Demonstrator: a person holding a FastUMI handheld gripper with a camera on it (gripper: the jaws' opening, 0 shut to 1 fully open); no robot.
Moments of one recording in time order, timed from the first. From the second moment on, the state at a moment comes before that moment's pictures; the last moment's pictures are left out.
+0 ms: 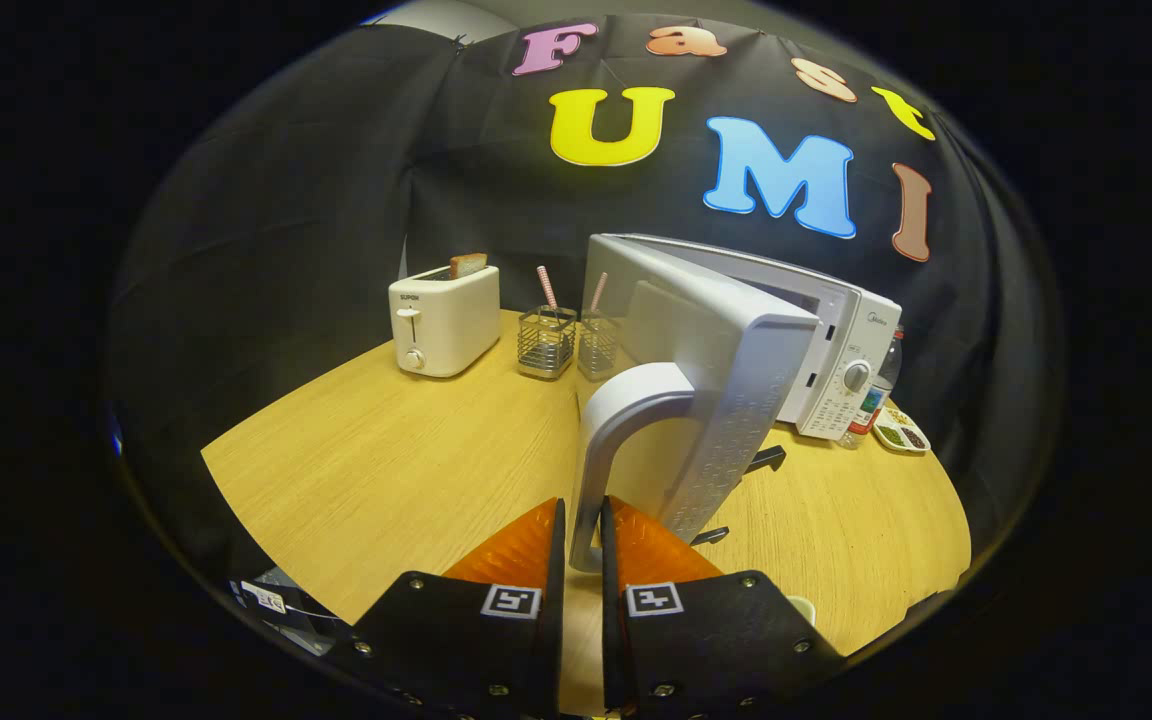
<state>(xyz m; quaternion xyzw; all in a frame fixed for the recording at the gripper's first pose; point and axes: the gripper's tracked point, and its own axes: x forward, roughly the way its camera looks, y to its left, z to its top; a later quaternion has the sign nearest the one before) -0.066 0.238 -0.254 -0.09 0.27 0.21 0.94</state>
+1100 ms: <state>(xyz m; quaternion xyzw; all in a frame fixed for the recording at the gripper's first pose) -0.104 0.302 -0.195 -0.02 0.24 0.32 0.92</state>
